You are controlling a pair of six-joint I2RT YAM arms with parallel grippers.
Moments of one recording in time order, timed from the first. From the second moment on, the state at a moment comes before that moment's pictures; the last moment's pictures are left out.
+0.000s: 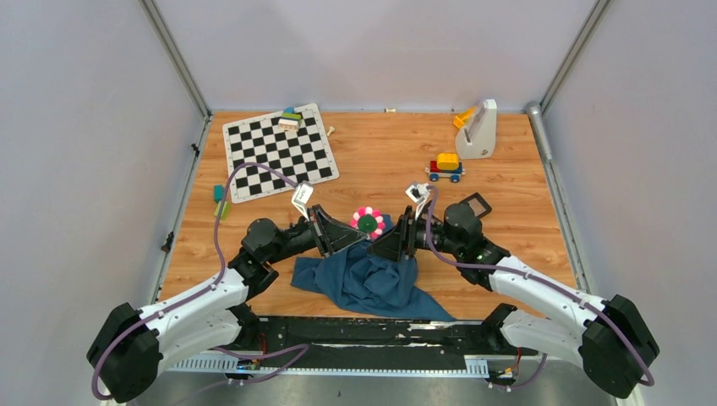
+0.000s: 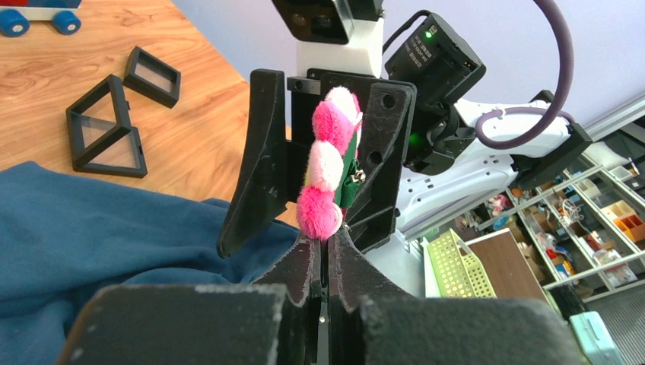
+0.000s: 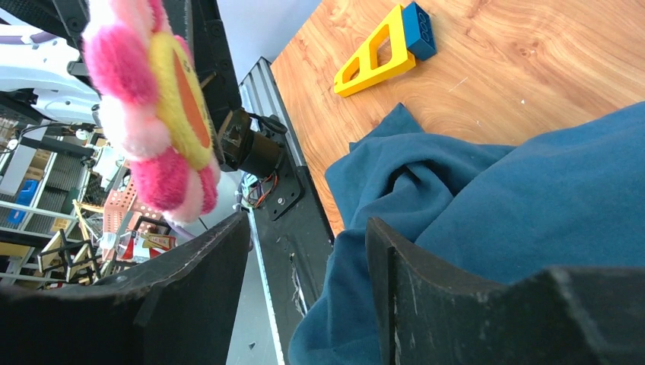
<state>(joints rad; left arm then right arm) -0.72 0.90 0.37 0.70 0.48 -0.88 0.72 1.02 0.50 0.35 -0.58 0.67</state>
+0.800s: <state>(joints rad) -0.72 0.92 0.37 0.70 0.50 -0.89 0.72 0.95 0.52 0.37 -0.58 0.67</state>
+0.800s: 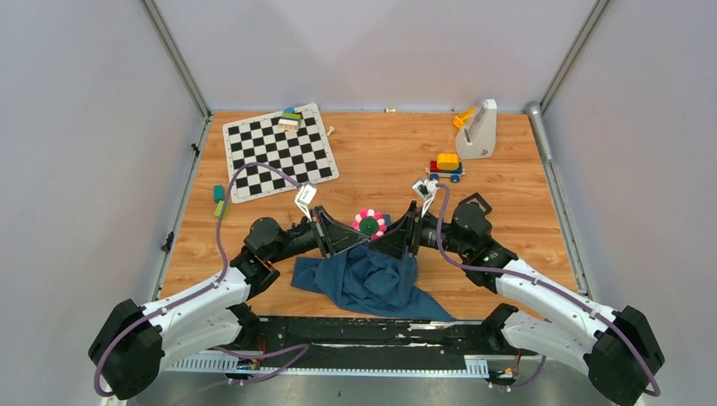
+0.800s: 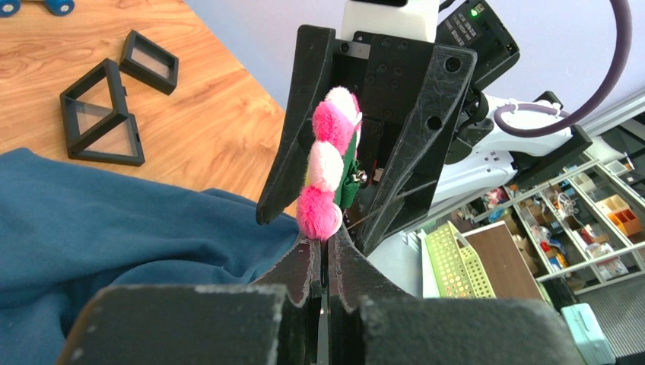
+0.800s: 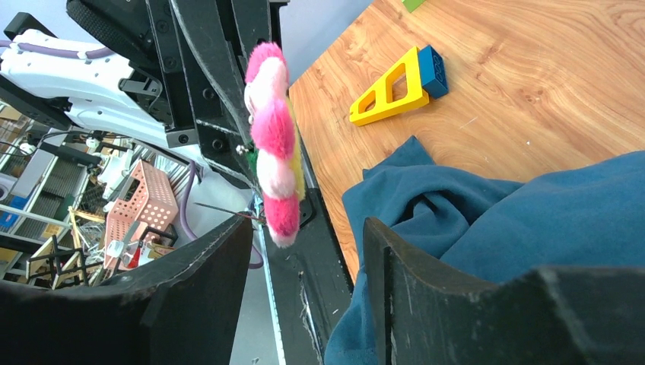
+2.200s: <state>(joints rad) -0.71 0.95 0.37 0.57 0.43 -1.06 0.69 0.68 0.47 0.28 -0.49 0.70</state>
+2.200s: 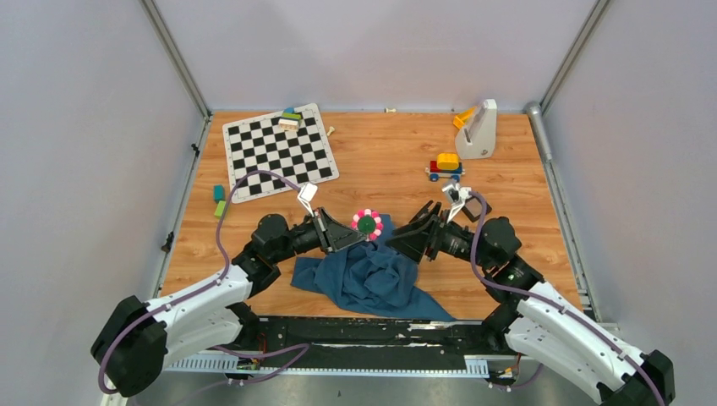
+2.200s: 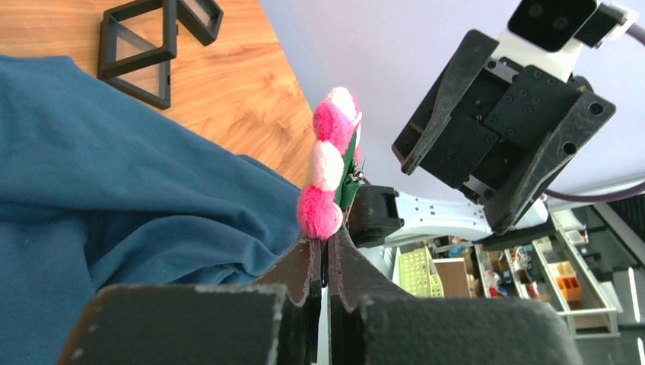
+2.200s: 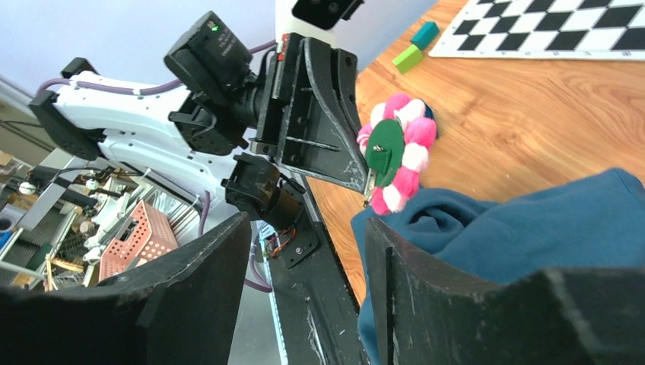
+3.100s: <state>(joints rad) -0.71 1.07 0.37 0.63 0.40 -1.10 0.75 0.97 0.53 0.22 -0.36 0.77</state>
